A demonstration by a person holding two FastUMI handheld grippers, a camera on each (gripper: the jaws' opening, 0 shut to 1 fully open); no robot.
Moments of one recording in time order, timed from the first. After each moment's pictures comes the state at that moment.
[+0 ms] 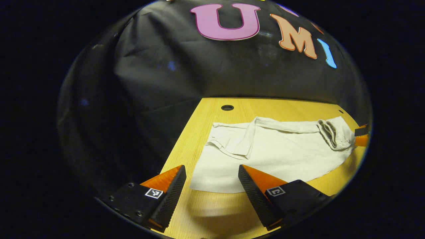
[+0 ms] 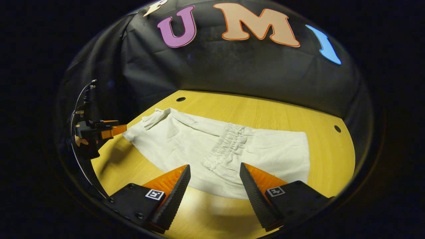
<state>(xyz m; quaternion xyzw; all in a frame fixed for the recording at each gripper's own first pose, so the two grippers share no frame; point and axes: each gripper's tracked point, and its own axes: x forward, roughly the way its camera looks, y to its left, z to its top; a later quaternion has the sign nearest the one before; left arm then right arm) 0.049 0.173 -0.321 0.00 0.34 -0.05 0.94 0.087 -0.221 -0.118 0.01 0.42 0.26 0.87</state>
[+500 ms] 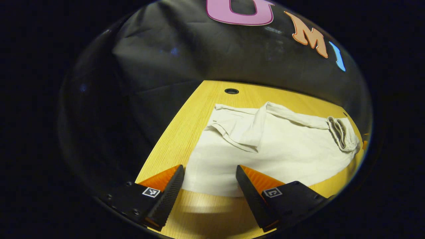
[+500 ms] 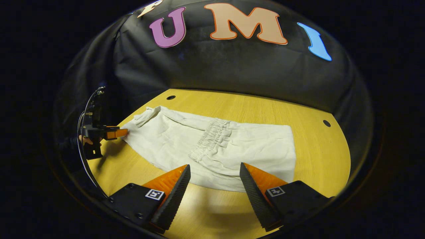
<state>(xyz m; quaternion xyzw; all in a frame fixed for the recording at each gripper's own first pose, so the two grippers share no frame) 0.049 0.171 -0.365 -0.03 0.40 -0.05 0.92 0.081 -0.246 -0.139 0.00 0.44 0.23 0.87</state>
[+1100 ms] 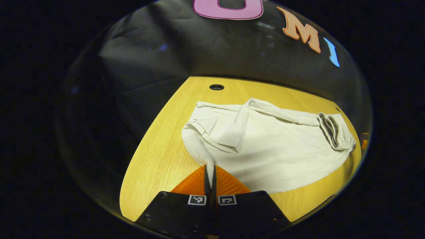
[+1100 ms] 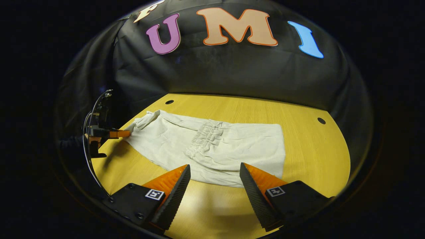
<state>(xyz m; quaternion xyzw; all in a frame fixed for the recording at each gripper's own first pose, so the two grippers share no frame) 0.059 0.134 -0.355 -0.04 0.42 -0.08 0.90 0.071 -0.283 -0.123 0.02 0.42 0.22 0.88</state>
